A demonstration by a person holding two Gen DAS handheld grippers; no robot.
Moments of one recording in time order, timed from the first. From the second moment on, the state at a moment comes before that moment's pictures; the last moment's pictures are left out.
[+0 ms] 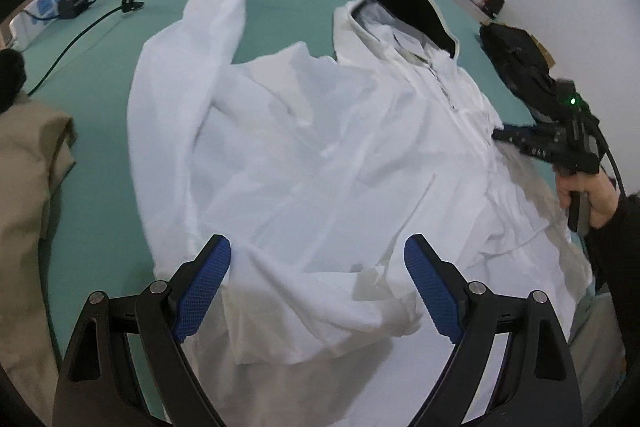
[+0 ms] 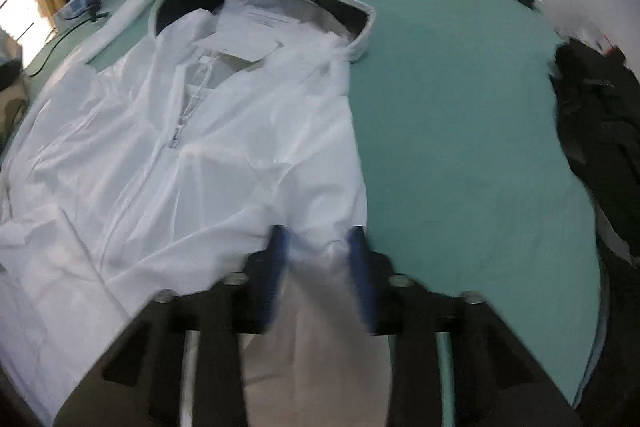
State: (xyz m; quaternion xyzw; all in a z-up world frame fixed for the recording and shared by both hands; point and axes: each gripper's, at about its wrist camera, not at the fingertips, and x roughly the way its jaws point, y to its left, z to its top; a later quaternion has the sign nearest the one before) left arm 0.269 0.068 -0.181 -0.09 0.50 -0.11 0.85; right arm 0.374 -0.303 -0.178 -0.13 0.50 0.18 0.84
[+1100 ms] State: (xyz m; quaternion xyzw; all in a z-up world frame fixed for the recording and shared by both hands) left arm 0.251 0.054 -0.191 -0.05 0.48 -0.11 0.87; right arm 0.388 -0.347 -0.187 -0.05 0.50 0.14 0.85
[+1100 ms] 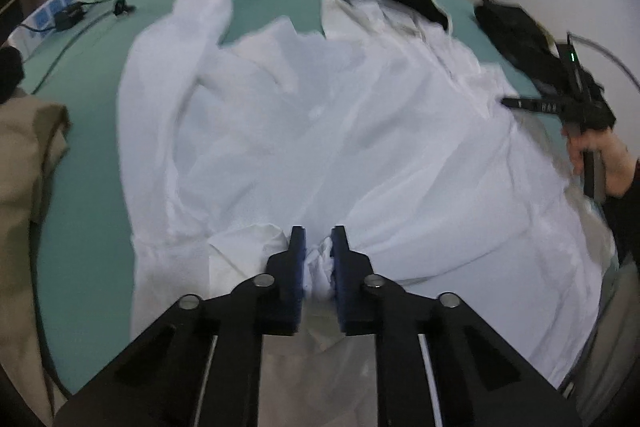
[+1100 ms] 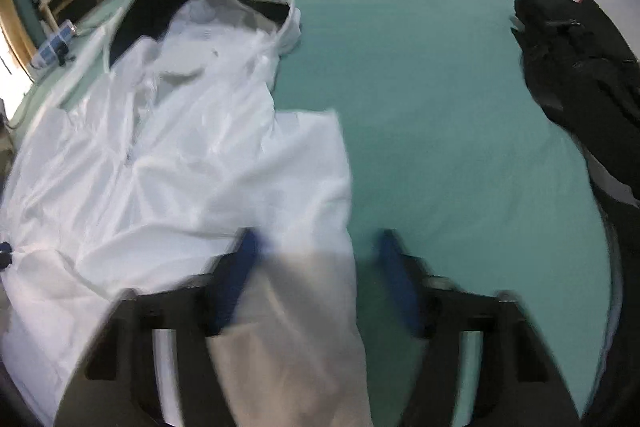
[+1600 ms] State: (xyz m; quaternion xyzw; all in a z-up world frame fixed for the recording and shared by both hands) left arm 0.331 0.076 -0.176 -0.06 0.45 -0.07 0.89; right arm 0.405 -0.387 -0.186 0.06 0.48 0.10 0.87
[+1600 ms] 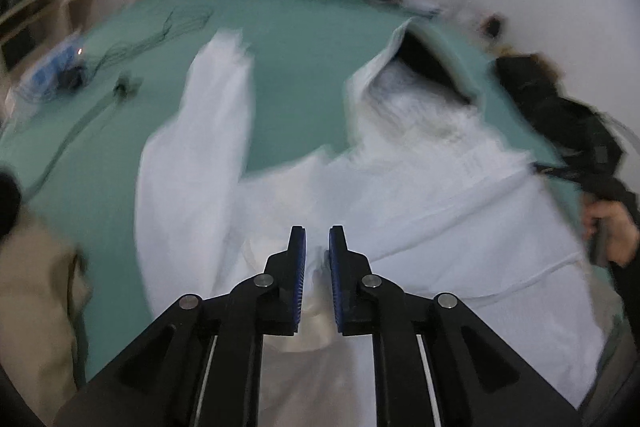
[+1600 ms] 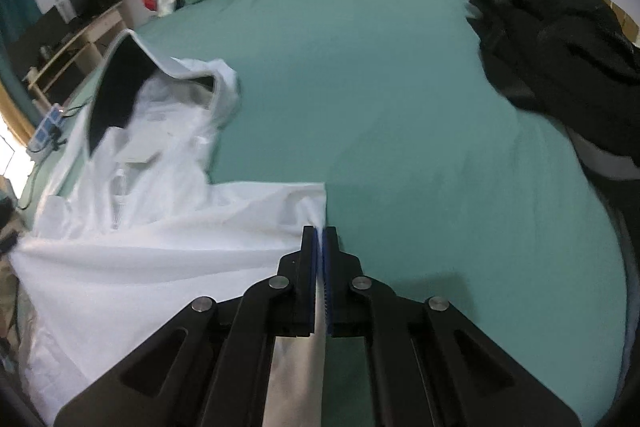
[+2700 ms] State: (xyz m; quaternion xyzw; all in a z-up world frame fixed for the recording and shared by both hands) left arm 0.293 0.133 -0.155 -0.15 0.41 0.00 0.90; right arm 0.308 -0.220 -0.175 -0.09 0.48 0.14 0.86
